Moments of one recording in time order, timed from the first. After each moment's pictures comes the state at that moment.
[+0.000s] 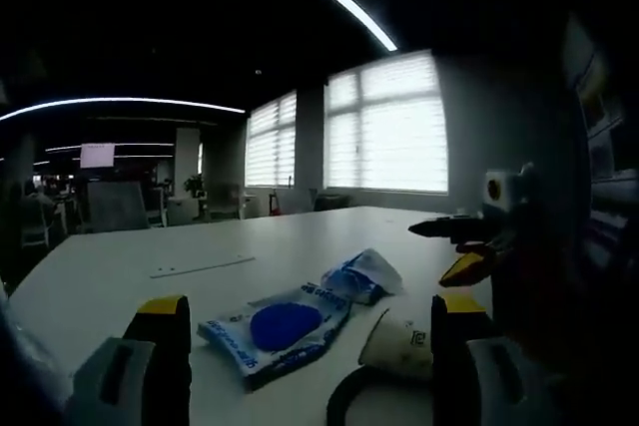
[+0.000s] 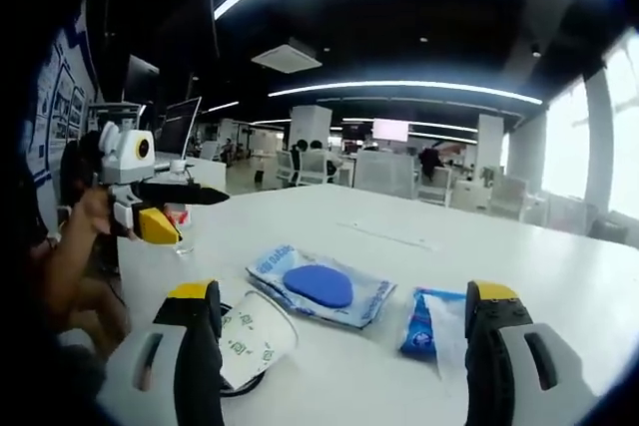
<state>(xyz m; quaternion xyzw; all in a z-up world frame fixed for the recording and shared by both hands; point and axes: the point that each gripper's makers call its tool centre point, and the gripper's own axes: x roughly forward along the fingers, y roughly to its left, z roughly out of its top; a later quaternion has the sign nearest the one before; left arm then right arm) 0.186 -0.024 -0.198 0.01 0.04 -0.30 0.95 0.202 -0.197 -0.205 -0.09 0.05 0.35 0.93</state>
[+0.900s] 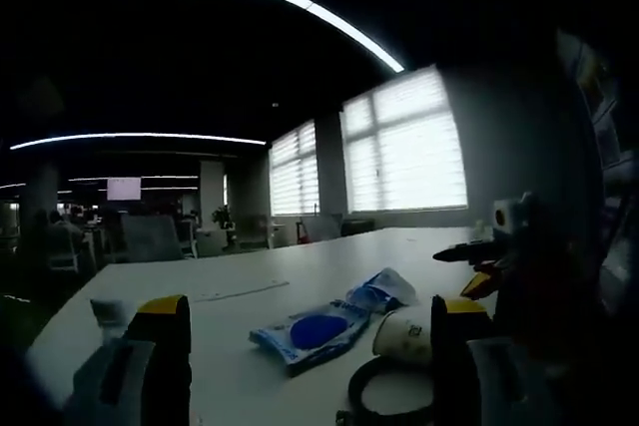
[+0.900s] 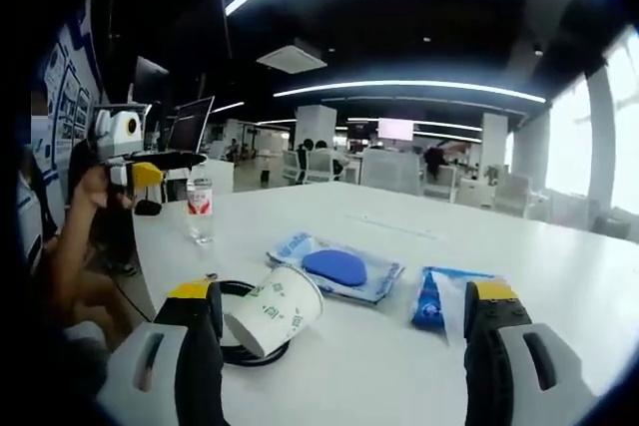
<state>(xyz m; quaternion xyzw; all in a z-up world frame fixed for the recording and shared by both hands) 0.125 0.039 -0.160 0.03 -0.03 -0.24 0.97 0.162 -0.208 -0.216 -0.08 0.06 0.36 0.93</state>
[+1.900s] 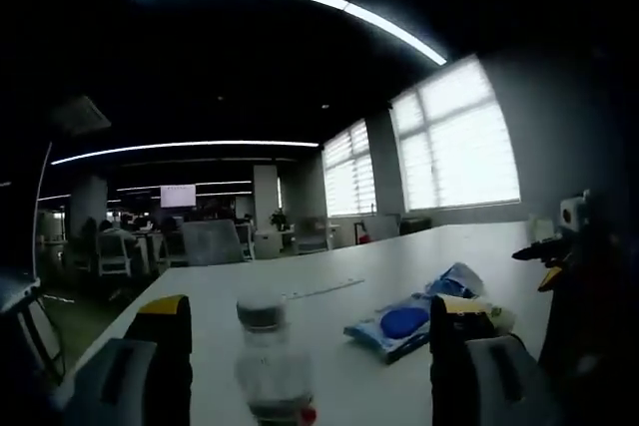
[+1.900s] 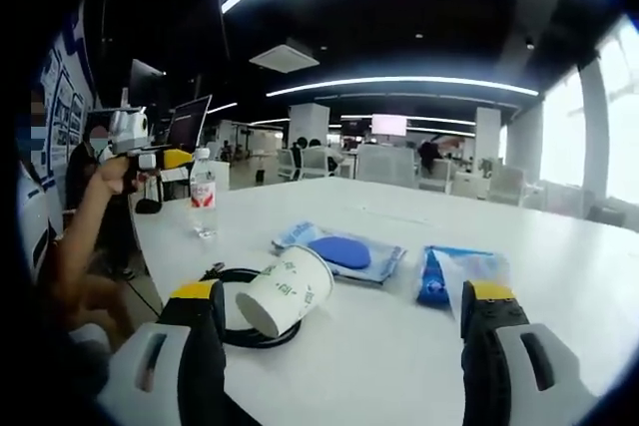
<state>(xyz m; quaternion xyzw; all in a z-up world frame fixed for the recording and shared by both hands) 0.147 0.138 -0.159 0.04 -0.04 -0.12 0.99 0.145 -0.212 -0.235 -0.07 0.07 0.34 0.93</state>
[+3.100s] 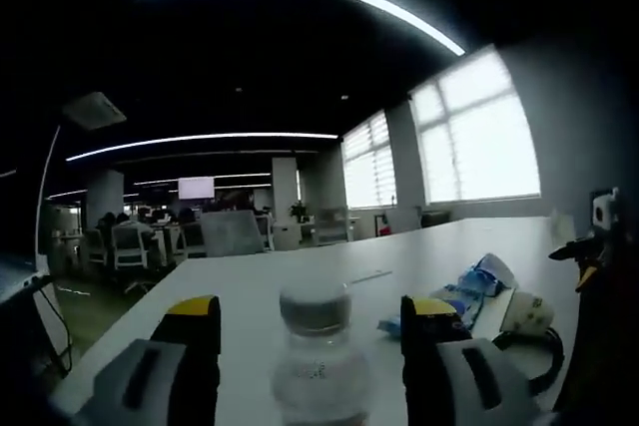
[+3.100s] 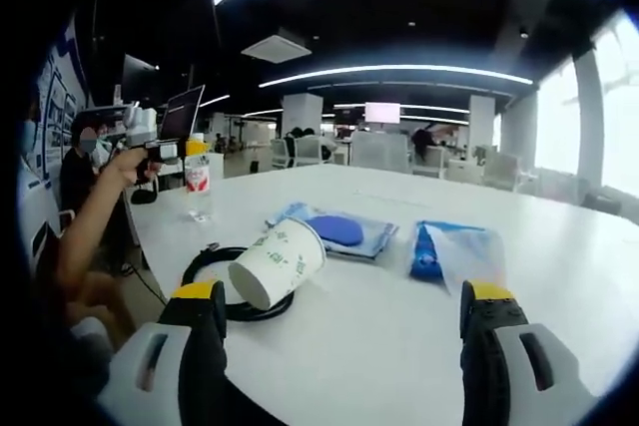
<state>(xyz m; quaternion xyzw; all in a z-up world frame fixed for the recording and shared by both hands) 0.190 0.169 -0.176 0.04 -0.02 -0.08 1.00 0.140 -0.229 -0.260 -0.07 0.10 0.33 0.94</state>
